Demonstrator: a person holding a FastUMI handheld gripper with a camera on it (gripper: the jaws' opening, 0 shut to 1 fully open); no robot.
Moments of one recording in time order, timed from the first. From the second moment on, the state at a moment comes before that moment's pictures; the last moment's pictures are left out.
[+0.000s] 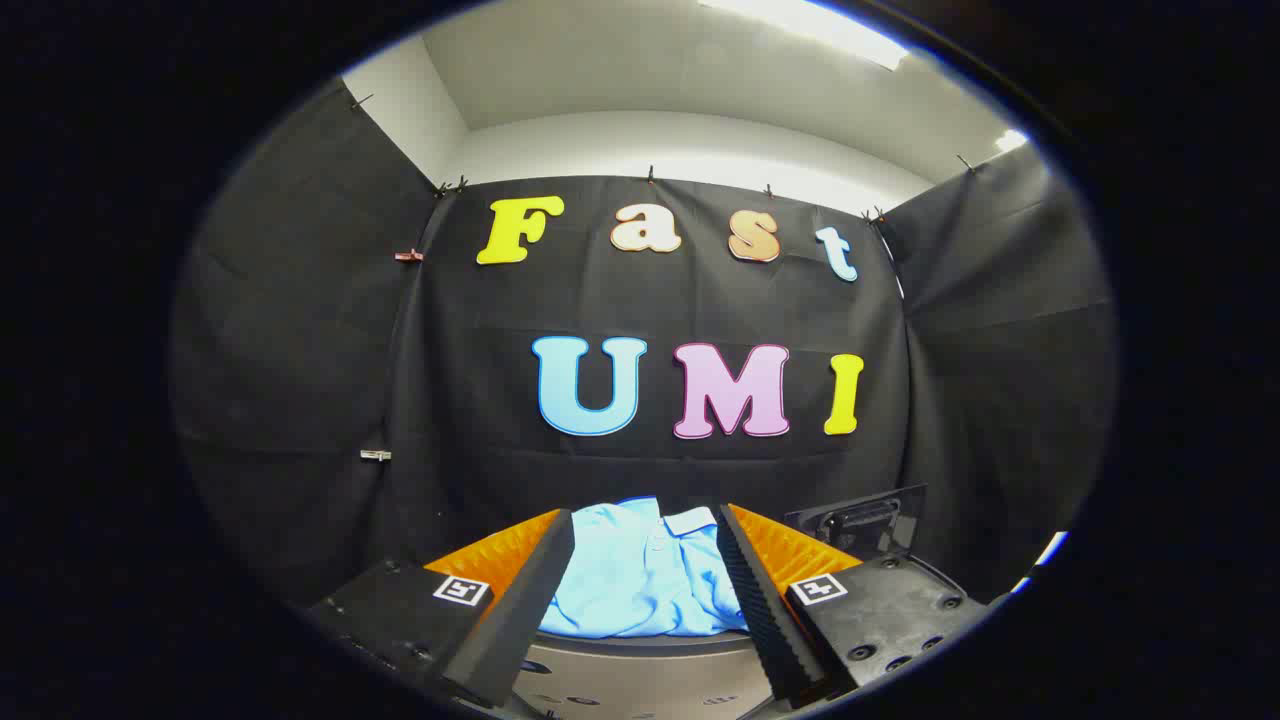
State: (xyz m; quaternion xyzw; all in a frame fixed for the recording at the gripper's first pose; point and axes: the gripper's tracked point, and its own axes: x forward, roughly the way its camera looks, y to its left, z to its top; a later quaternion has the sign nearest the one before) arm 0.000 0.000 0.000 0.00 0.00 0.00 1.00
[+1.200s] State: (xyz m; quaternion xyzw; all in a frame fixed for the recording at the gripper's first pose) arm 0.021 -0.004 -0.026 -0.01 0.06 0.00 1.00
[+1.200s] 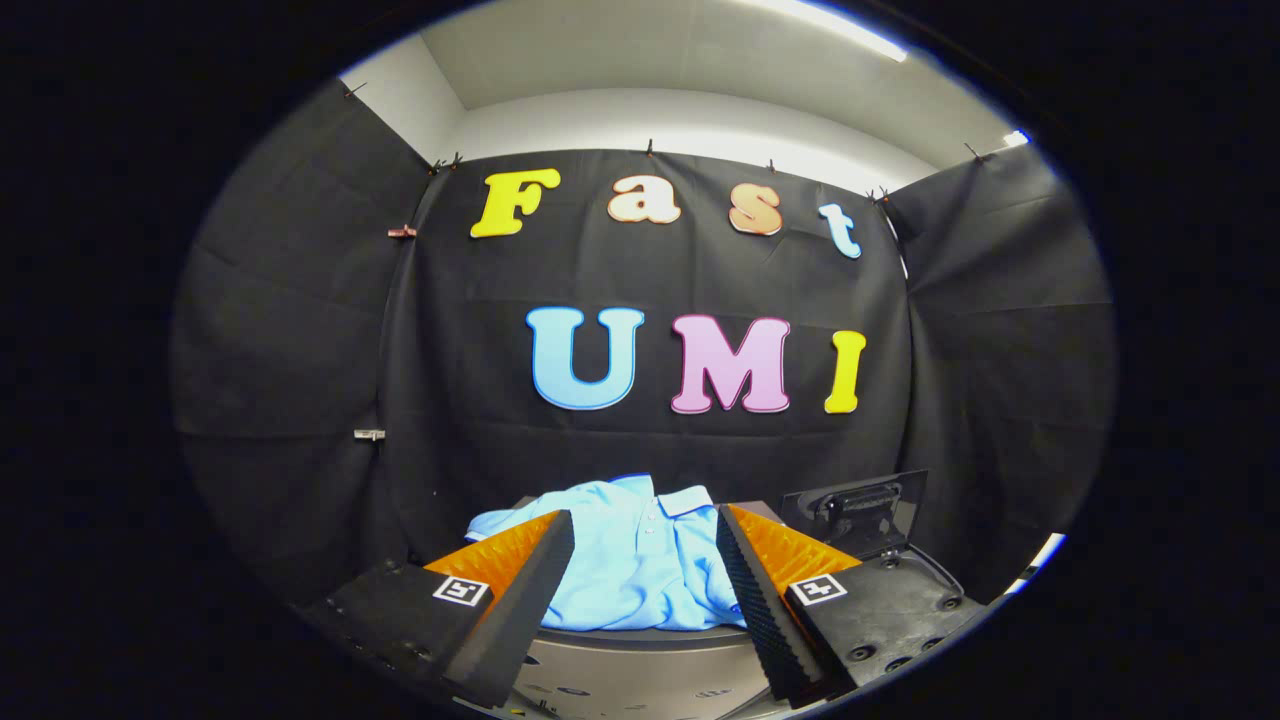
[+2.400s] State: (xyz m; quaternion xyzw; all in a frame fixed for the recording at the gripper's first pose) arm 0.146 0.001 -0.119 0.03 0.31 0.01 0.95
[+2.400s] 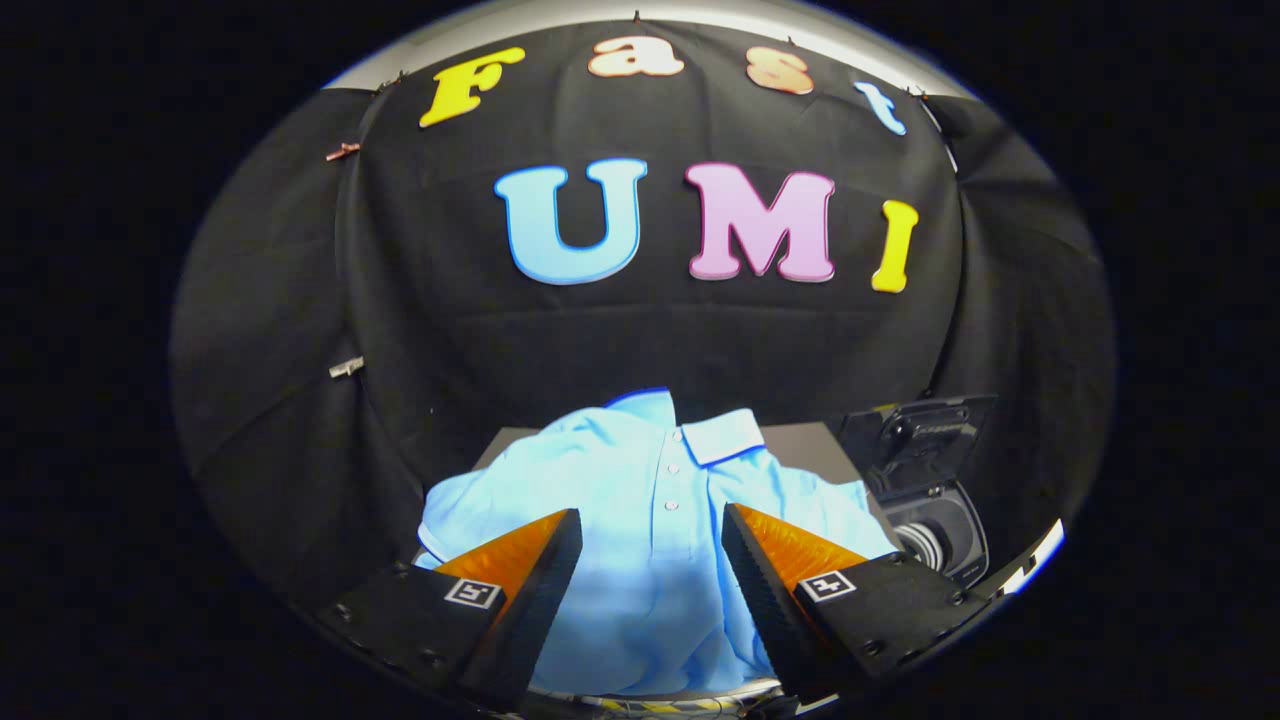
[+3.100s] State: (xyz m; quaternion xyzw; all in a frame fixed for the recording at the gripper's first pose) arm 0.174 -0.018 -0.188 0.01 0.42 -0.02 0.91
